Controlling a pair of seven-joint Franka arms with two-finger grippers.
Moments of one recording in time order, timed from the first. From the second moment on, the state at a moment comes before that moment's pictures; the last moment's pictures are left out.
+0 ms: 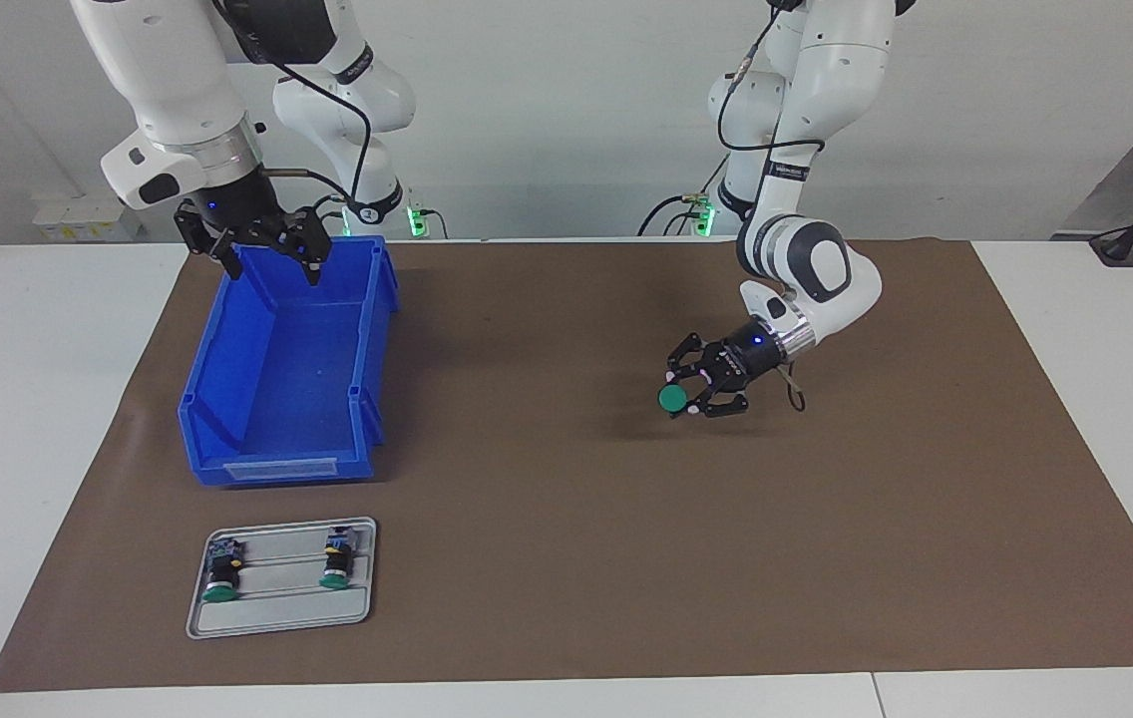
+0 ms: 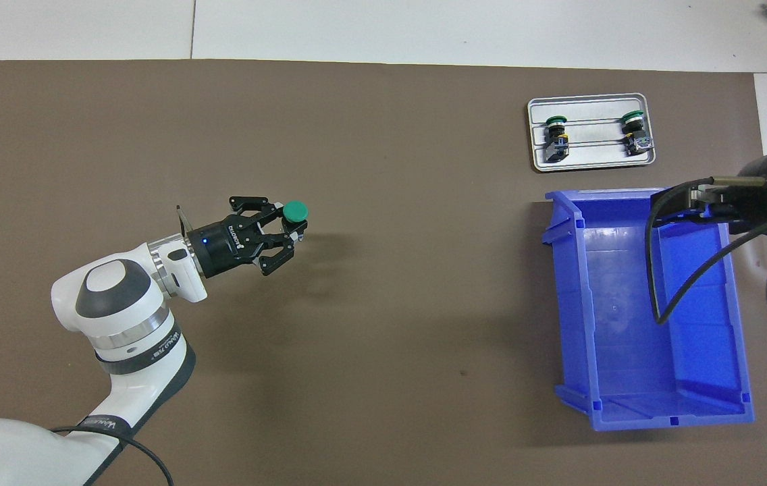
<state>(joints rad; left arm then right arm) -0.25 0.20 -0.01 -2.24 -1.90 2.20 2.30 0.03 0.00 0.05 -1.59 -0.02 1.58 0.19</state>
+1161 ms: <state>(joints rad) -0.25 0.40 0.01 -2.27 -2.08 1.95 2.57 0.03 0.00 0.05 -1.59 -0.02 1.58 0.19</state>
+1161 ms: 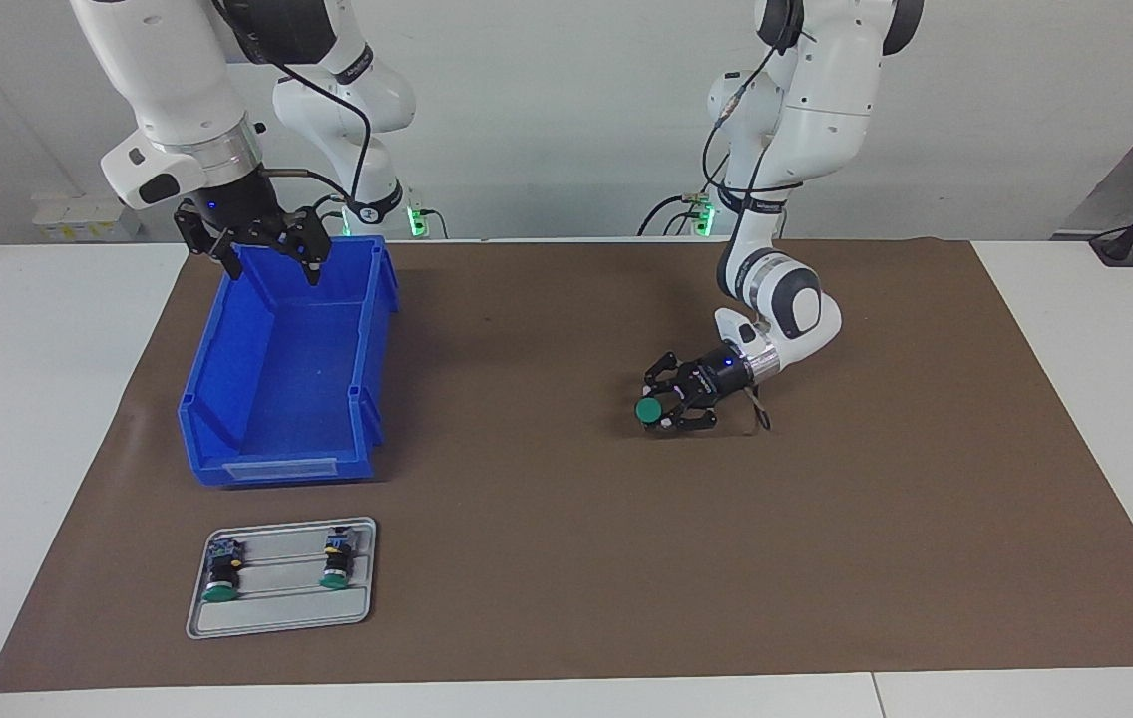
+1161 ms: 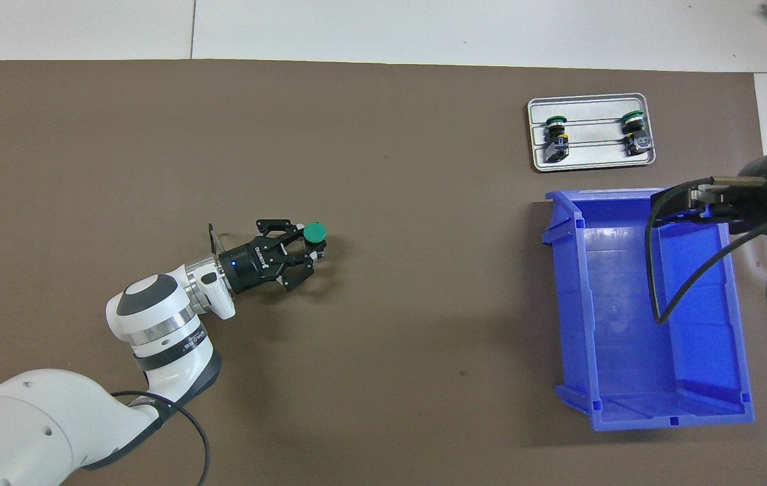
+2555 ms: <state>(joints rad) -0.24 0.38 0.00 -2.34 -2.09 1.89 2.74 0.03 0.00 0.05 -1.59 -0.02 1.58 0.19</state>
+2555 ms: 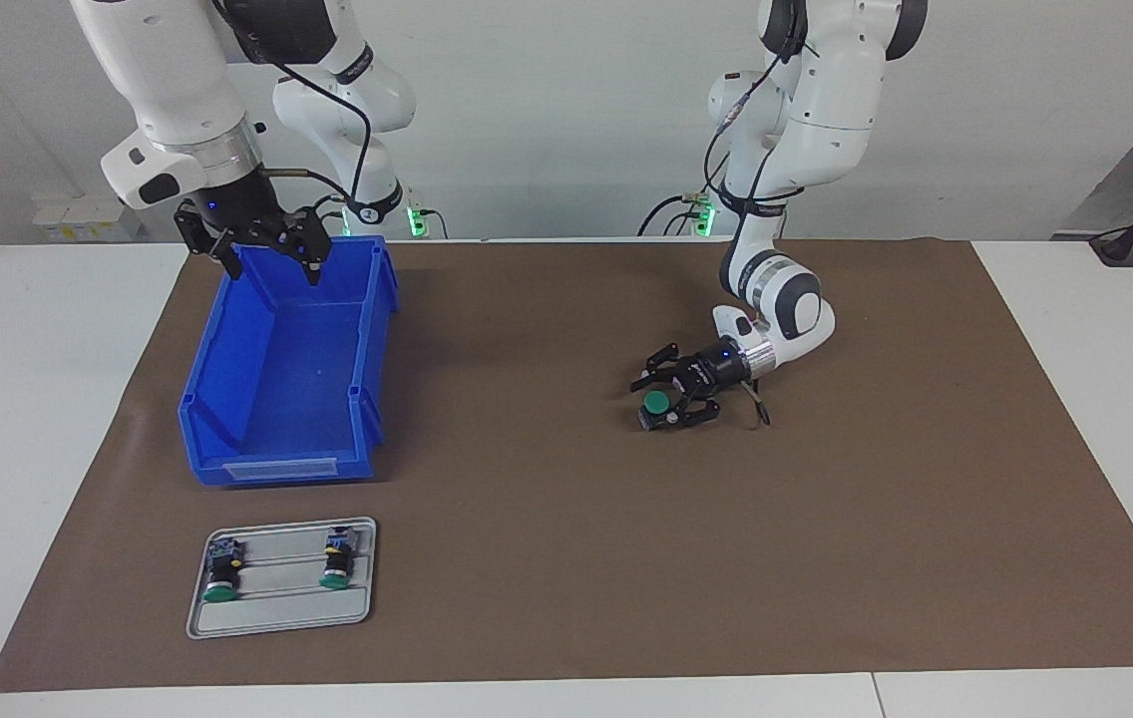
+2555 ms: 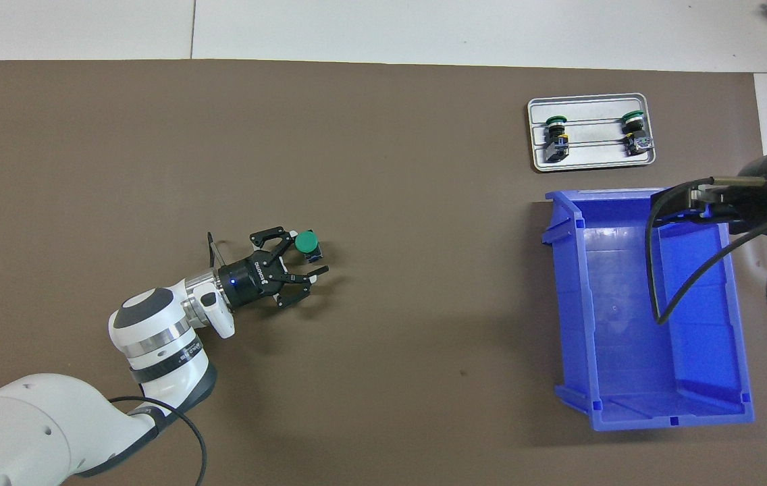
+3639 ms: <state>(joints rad) -0.24 0.38 0.00 -2.34 -2.08 1.90 2.74 0.03 0.00 0.05 -1.59 -0.02 1.58 0.19</state>
